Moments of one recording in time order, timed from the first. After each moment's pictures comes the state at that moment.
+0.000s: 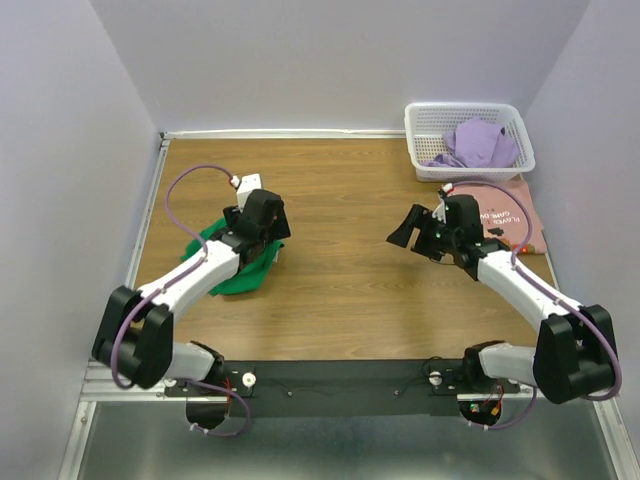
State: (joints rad) left arm -0.49 1.31 0.84 -0.25 -0.41 -0.56; right arm 0.26 1.26 0.72 -0.17 -0.27 0.60
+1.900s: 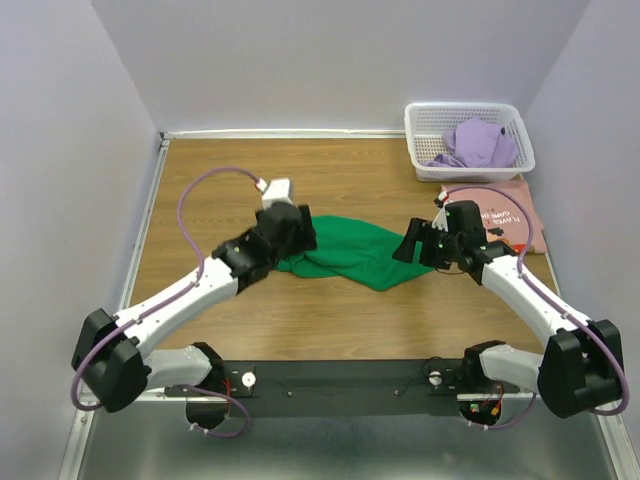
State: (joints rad) left arm -0.69 1.23 0.94 -0.30 -0.37 -0.59; right arm 0.27 1.17 0.72 -0.37 -0.26 0.44
